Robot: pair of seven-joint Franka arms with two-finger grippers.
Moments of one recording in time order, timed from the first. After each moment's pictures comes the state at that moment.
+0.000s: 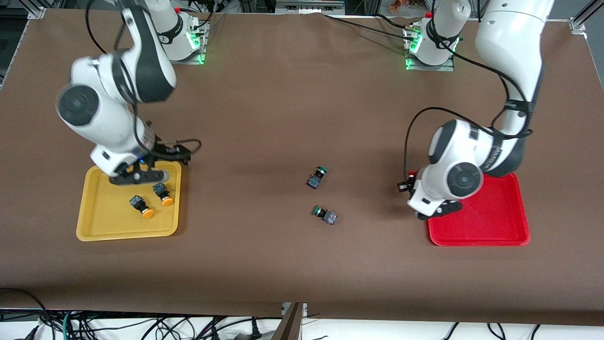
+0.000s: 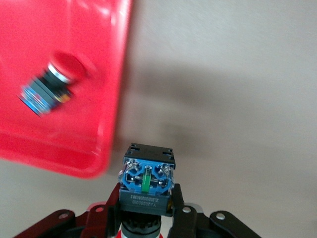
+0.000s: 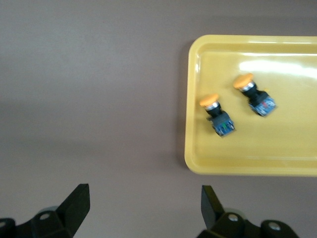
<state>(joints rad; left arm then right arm) -0.10 0.61 -0.14 -1.55 0.04 1.88 -0.47 0.64 0.21 -0.42 -1.75 0.09 1.91 0.11</state>
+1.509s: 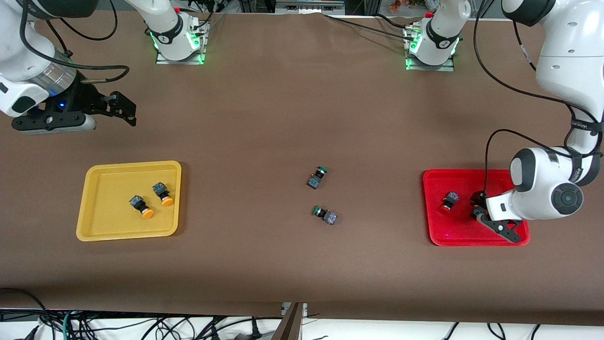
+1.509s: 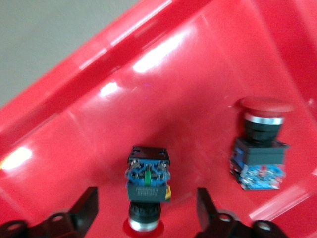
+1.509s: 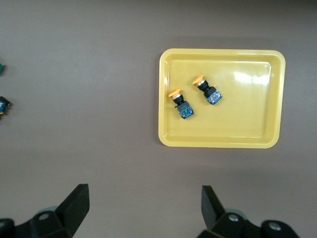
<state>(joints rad) 0.24 0.72 -0.15 -1.53 0.16 2.12 0.62 0.11 0.01 0.05 -1.68 0.01 1.72 0.08</state>
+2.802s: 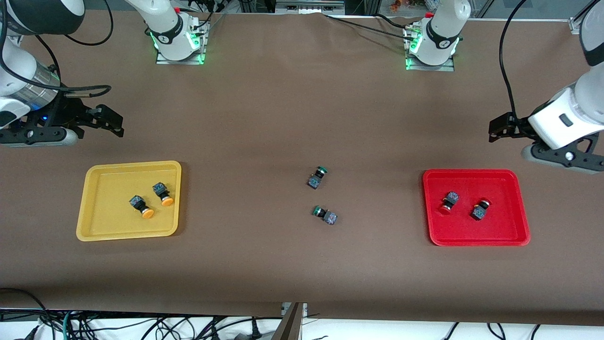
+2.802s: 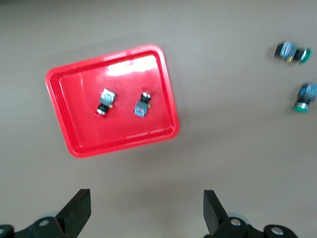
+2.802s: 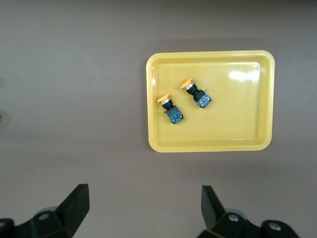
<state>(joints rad) 0.00 0.19 -0.08 -1.40 0.02 1.54 0.10 0.08 0.07 0.04 -1.63 0.01 1.72 0.08</state>
